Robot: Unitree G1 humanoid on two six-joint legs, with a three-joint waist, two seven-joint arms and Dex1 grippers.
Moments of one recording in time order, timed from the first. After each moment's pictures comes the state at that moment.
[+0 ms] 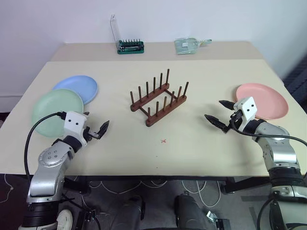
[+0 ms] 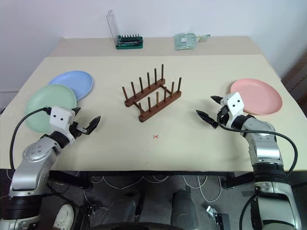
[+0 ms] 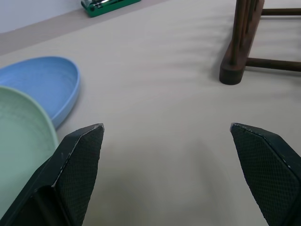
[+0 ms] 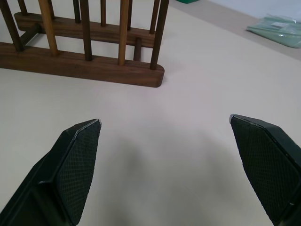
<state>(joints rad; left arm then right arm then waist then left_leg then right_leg) -0.06 0.50 0.21 -0.22 -0.23 0.32 -0.45 -0.40 -0.64 -0.15 0.35 0.28 0.01 0.87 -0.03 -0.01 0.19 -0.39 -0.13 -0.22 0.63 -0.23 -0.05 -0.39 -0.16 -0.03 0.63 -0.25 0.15</state>
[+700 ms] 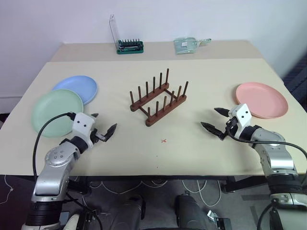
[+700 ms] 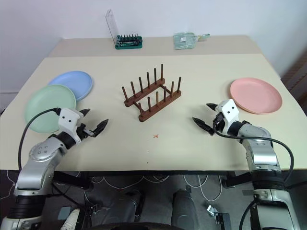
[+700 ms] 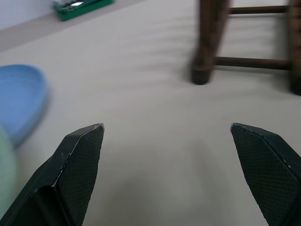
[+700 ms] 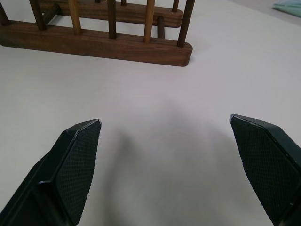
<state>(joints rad) -0.07 0.50 0.13 -0.22 -0.23 0.31 -0.54 -0.32 -0.62 -0.14 0.22 0.26 0.08 0.86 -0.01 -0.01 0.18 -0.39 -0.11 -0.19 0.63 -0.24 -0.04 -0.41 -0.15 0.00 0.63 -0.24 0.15</state>
